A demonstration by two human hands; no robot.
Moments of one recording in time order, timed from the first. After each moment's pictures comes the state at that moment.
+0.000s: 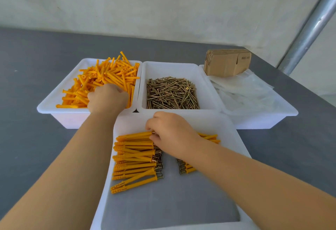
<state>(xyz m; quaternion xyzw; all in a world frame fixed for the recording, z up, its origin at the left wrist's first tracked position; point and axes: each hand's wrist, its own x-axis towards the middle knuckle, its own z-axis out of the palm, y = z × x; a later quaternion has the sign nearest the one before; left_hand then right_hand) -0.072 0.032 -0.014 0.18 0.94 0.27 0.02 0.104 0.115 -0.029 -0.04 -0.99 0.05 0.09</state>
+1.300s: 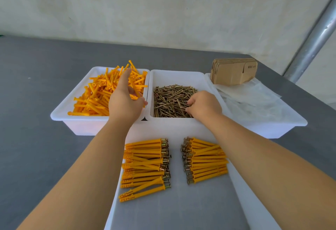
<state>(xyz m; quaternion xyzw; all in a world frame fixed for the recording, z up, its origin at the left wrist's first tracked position) -0.052 0.034 -0.011 0.28 0.81 0.51 -0.05 0.073 0.209 -0.007 -0.41 -0.88 0.17 0.14</state>
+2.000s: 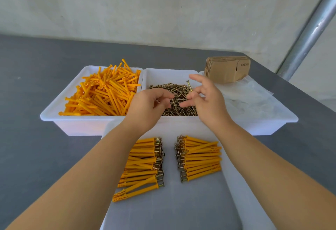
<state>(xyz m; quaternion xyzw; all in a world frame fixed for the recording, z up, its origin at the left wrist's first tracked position) -0.006 0.054 -0.004 0.50 0.72 0.48 0.01 0.116 0.190 -0.002 -0.22 -0.81 0.40 0.37</state>
